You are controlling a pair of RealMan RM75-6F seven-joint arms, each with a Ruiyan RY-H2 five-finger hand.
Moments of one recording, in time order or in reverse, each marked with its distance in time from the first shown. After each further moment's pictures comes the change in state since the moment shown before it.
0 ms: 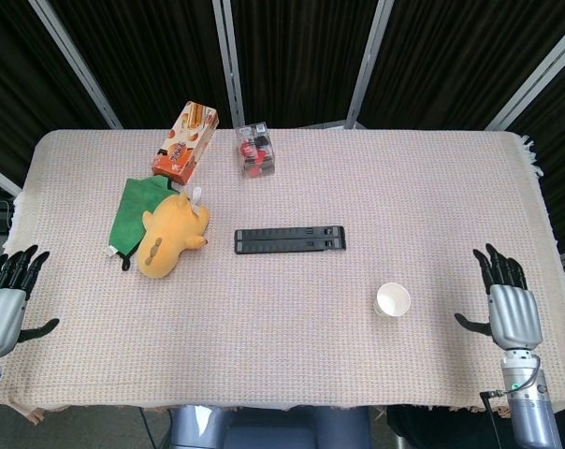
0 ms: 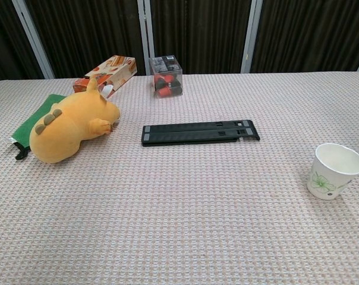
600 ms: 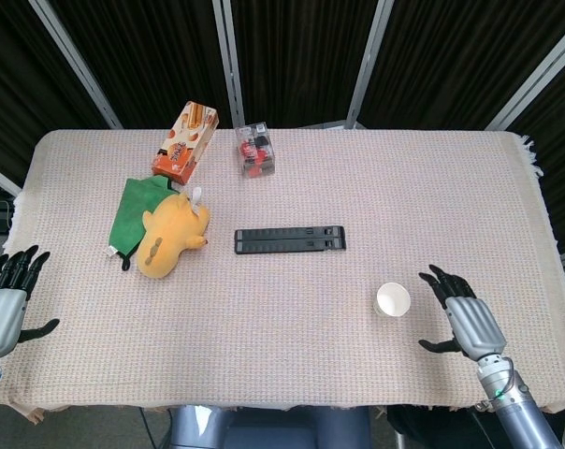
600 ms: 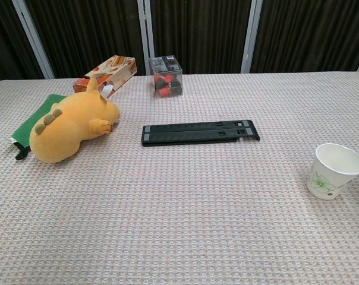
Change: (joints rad) left arm 0.000 0.003 0.002 -0.003 0.002 -0.001 0.003; right arm 0.091 0.172 -0.063 -0.237 -0.009 -0.262 0.061
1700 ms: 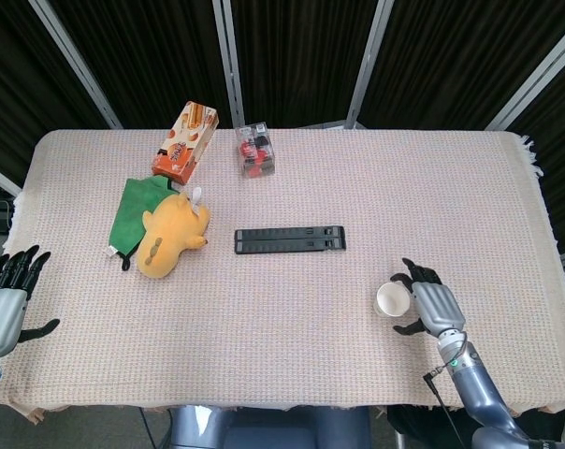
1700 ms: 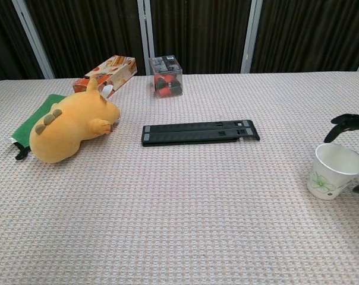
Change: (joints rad) left arm -0.003 0.002 0.001 0.001 0.000 -0.005 -0.005; right arm 0.170 -0.206 0.048 0.102 0.347 -0.070 -0.232
